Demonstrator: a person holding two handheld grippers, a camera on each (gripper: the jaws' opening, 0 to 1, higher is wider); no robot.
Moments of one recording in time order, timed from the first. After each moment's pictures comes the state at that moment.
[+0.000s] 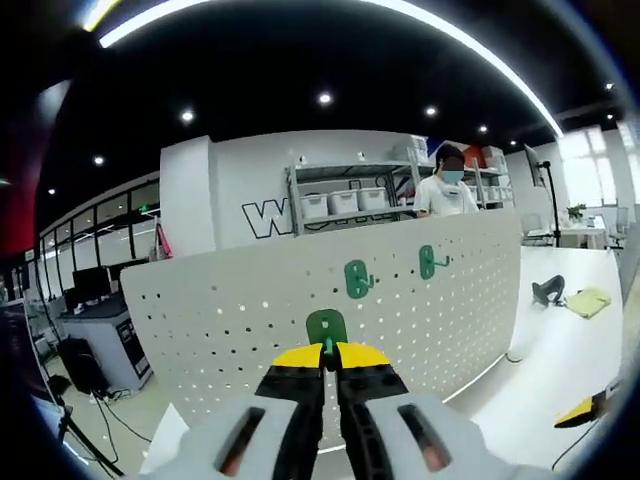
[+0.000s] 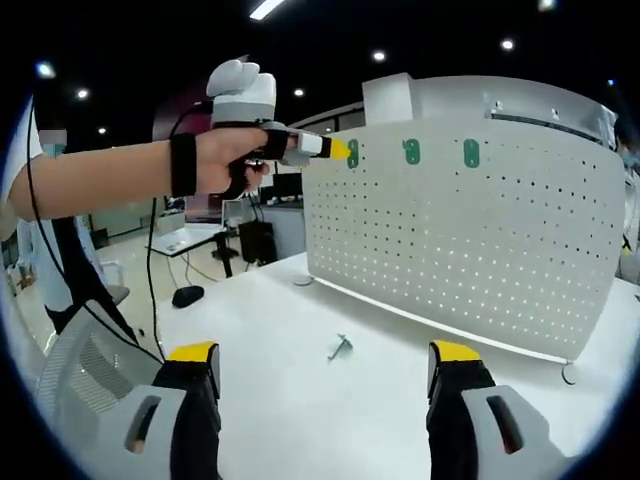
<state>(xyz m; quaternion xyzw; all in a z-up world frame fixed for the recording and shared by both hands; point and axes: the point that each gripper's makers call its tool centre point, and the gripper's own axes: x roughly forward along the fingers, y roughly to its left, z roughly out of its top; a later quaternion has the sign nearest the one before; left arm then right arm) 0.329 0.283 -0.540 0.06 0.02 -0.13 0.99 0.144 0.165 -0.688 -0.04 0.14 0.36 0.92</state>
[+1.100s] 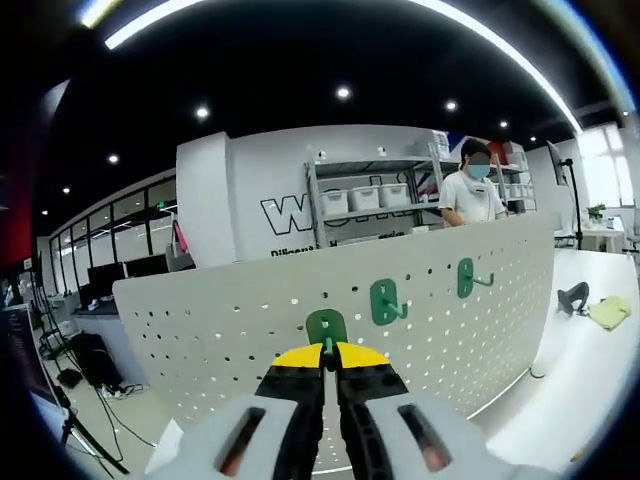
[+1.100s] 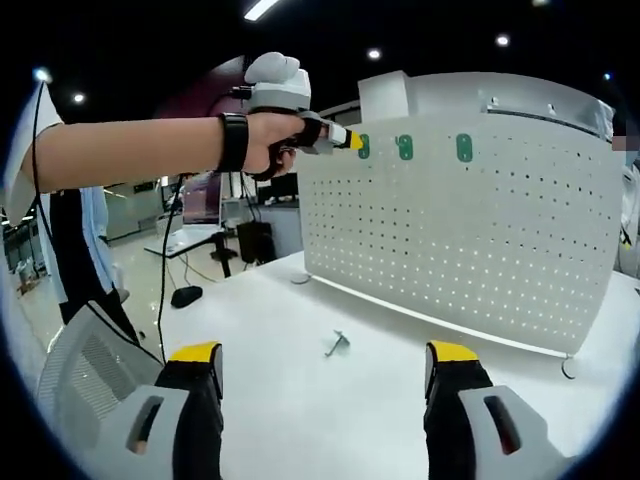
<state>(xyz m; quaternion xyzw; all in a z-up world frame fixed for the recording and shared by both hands) 0.378 0.277 -0.529 0.07 0.02 -0.09 0.99 0.147 0.158 -0.690 -0.03 0.14 0.36 0.92</state>
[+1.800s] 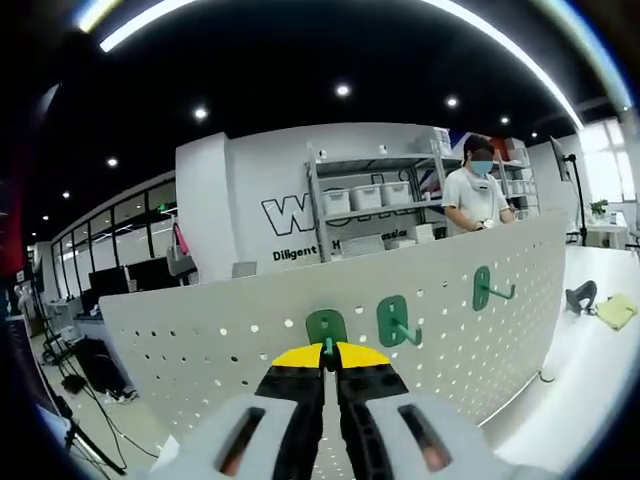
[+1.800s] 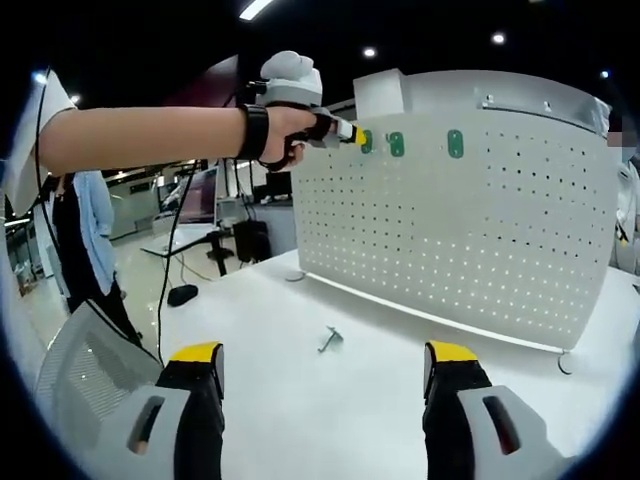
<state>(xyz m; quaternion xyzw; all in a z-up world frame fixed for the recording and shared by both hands) 0.404 0.273 -0.525 0.08 0.03 -0.08 0.99 0.147 0.149 -0.695 -0.03 0.15 0.35 0.92</state>
